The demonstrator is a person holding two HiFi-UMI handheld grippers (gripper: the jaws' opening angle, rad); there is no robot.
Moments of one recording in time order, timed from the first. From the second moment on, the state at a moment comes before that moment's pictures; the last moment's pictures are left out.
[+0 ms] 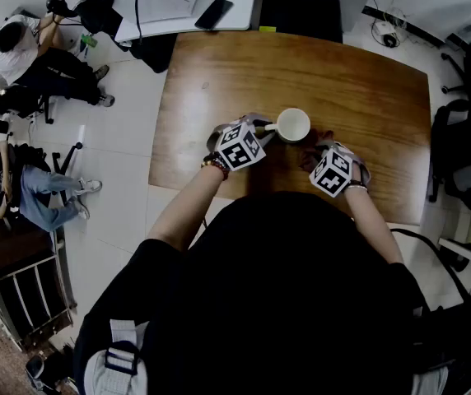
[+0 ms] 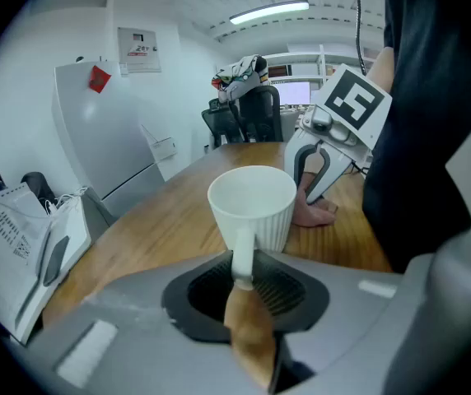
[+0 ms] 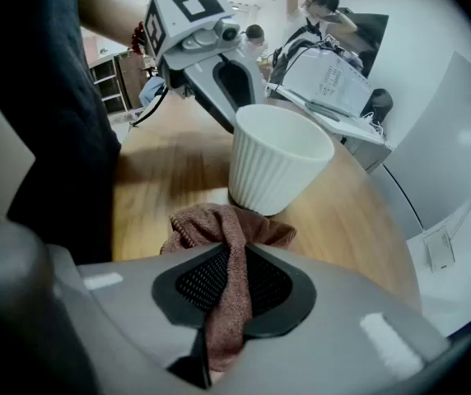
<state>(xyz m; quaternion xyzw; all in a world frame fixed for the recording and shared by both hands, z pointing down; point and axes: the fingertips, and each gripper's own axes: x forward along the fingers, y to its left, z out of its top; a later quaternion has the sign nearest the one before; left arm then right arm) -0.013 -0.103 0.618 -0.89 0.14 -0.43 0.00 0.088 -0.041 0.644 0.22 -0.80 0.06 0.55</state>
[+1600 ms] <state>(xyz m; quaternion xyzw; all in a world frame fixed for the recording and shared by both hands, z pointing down) 0.026 -0.024 0.612 -0.90 0.08 -0.41 -0.10 0.048 -0.015 0.635 0.21 -0.82 0.13 0.51</state>
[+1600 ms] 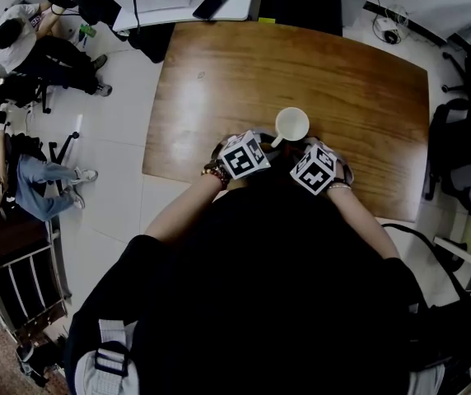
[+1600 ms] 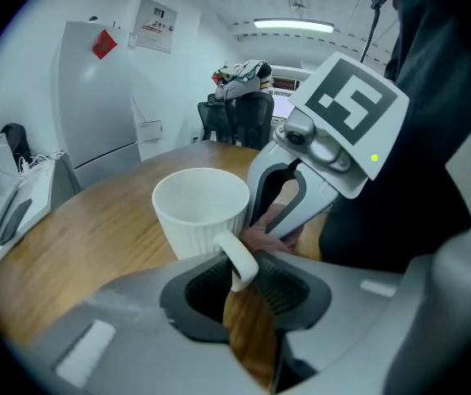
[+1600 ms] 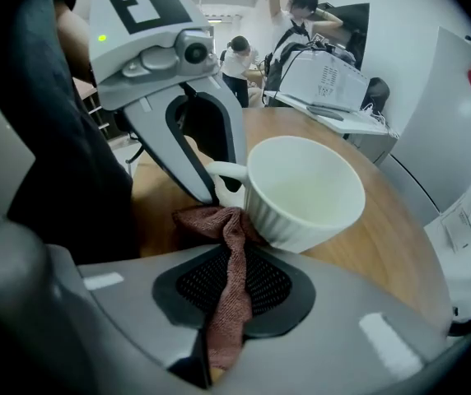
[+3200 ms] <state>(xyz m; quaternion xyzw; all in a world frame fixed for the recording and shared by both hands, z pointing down) -0.027 -0.097 0.605 -0.90 0.20 -0.39 -0.09 0.086 -0.063 0.591 0.28 -0.84 0.14 0.45</state>
